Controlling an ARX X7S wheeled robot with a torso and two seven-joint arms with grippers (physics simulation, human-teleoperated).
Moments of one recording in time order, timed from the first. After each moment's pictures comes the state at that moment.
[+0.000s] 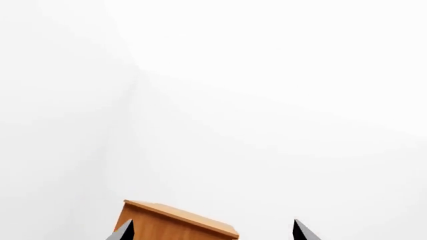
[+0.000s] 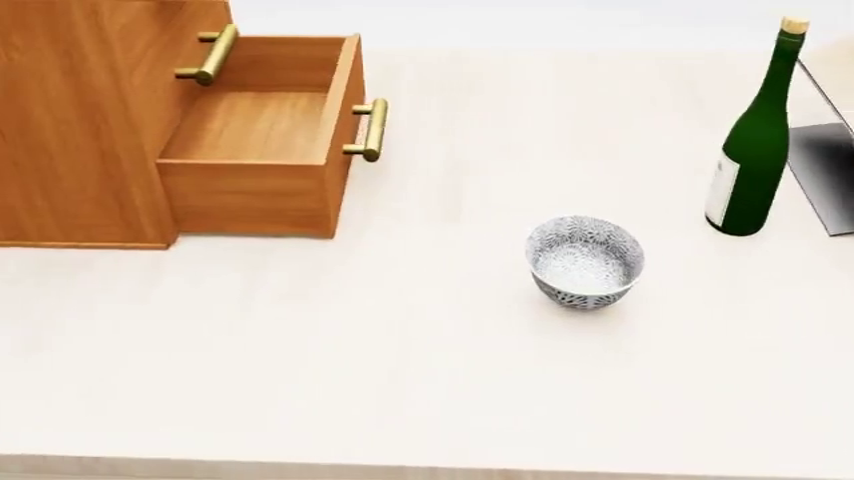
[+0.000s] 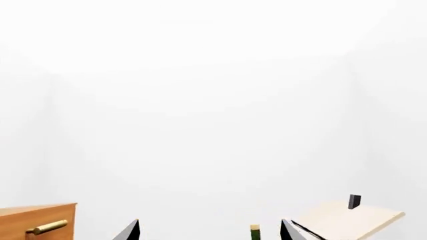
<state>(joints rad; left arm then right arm) 0.11 -0.30 -0.53 0.60 -0.77 0.05 0.05 -0.20 0.37 0.75 -0.71 0.82 0.17 -0.22</state>
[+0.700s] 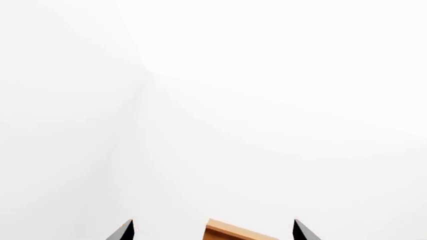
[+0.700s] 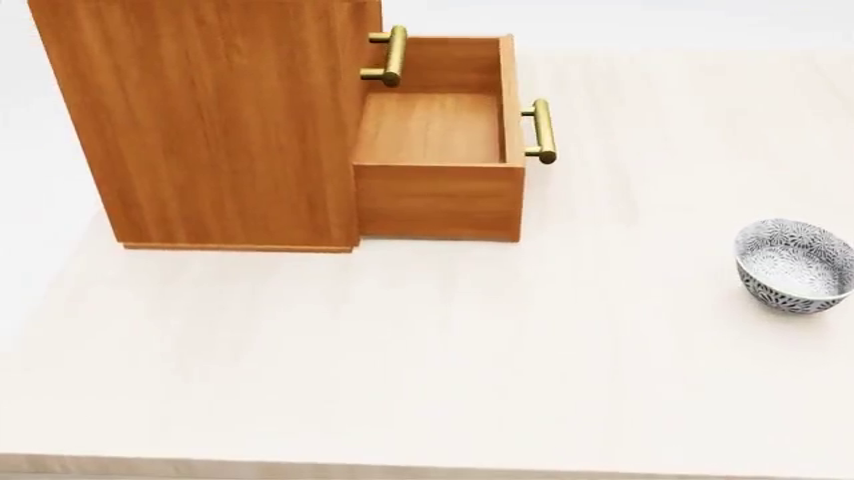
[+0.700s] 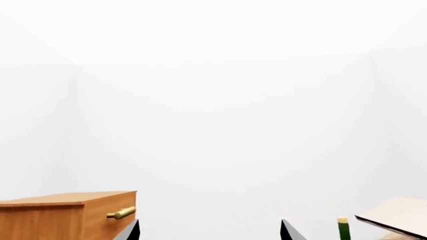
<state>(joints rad) 0.11 -0.30 -0.52 0.60 -0.77 0.06 0.06 -0.21 0.37 0.71 -0.71 0.77 0.15 -0.23</state>
